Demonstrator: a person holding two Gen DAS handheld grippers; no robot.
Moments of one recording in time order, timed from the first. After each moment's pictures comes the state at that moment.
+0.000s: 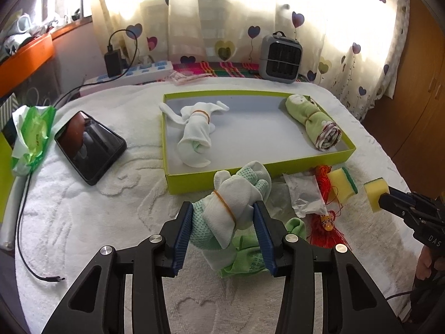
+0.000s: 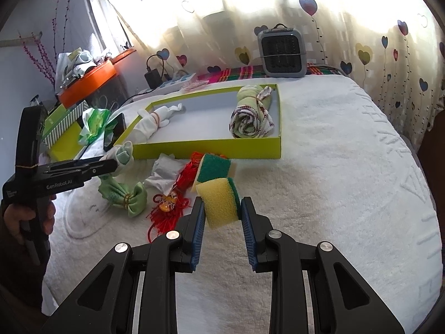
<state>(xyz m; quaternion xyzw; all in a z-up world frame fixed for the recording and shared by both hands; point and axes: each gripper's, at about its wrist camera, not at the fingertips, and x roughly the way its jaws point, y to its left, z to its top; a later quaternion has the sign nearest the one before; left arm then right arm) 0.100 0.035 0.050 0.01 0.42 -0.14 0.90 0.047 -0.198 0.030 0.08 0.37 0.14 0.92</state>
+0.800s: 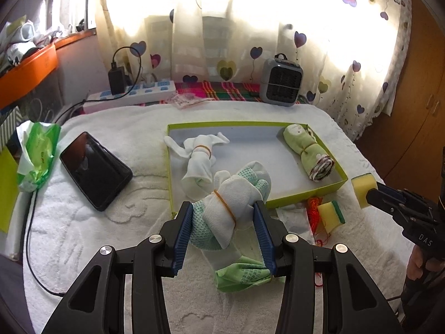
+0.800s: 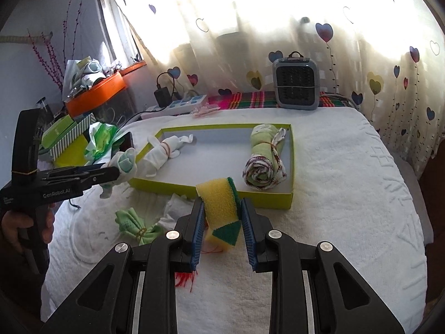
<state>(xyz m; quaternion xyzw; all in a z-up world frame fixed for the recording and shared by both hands) 0.116 0.040 0.083 -0.01 0.40 -0.14 0.91 0.074 -0.184 0.064 0.06 0.33 0.15 0.93</state>
